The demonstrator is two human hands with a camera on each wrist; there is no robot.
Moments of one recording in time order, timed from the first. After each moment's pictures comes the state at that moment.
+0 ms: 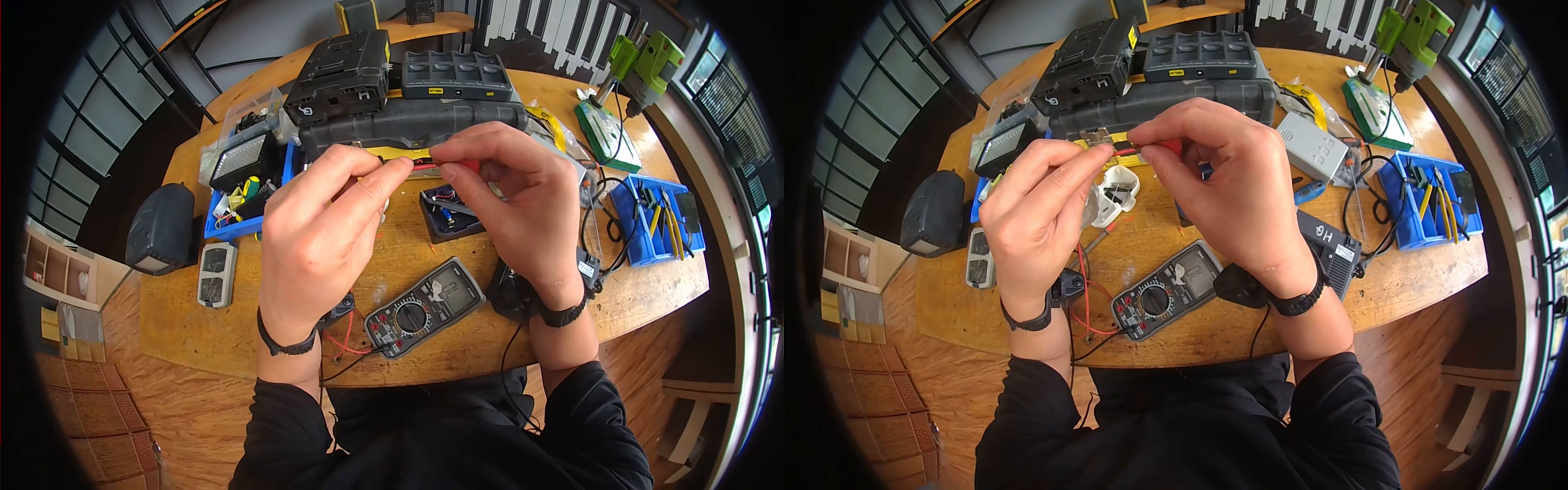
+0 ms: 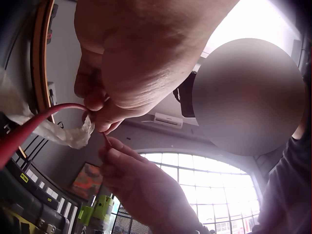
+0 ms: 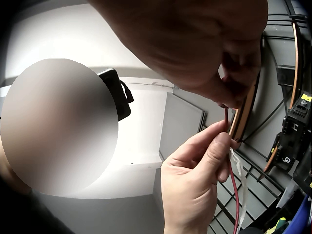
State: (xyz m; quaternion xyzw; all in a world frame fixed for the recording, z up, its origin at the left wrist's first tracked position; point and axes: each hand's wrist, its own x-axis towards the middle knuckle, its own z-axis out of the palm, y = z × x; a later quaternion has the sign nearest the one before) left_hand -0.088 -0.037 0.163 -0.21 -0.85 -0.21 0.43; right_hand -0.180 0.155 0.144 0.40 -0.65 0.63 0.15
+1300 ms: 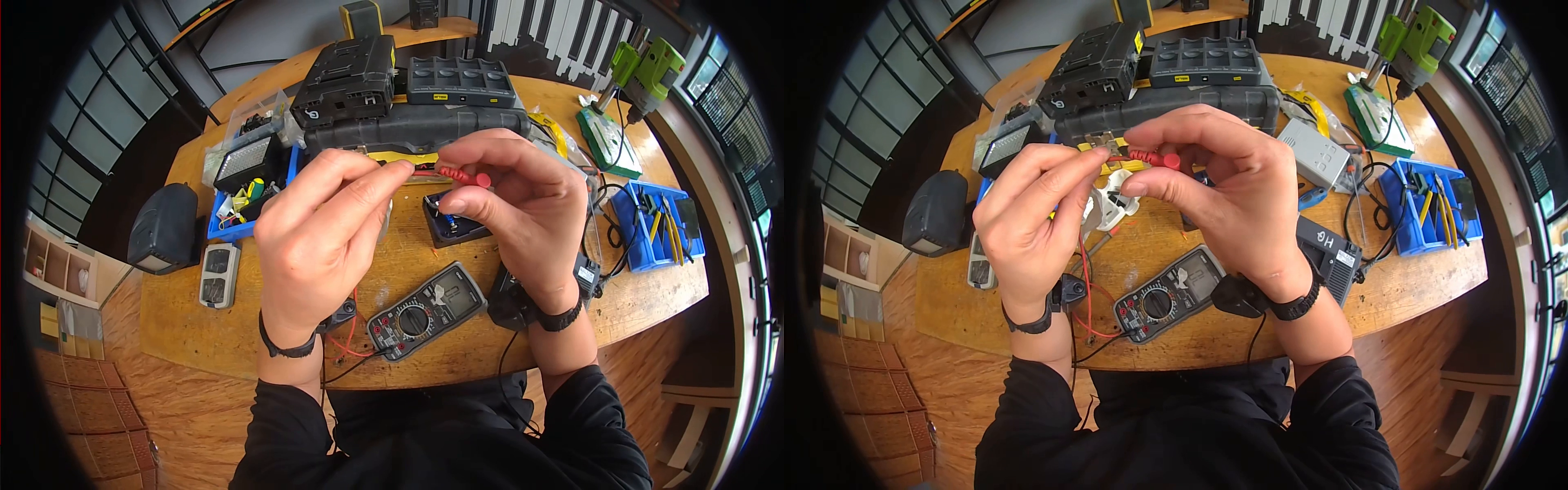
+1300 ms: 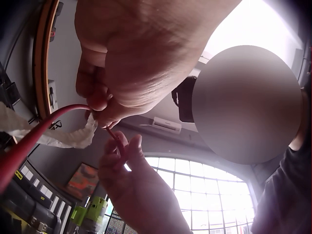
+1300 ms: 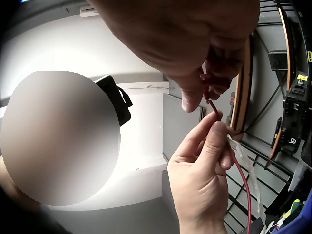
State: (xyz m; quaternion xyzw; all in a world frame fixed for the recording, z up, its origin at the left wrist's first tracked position) left_hand -0.088 -0.040 0.164 -0.21 -0.83 -0.25 0.46; right_hand -0.172 0.159 0.150 0.46 -0.58 0.67 0.09
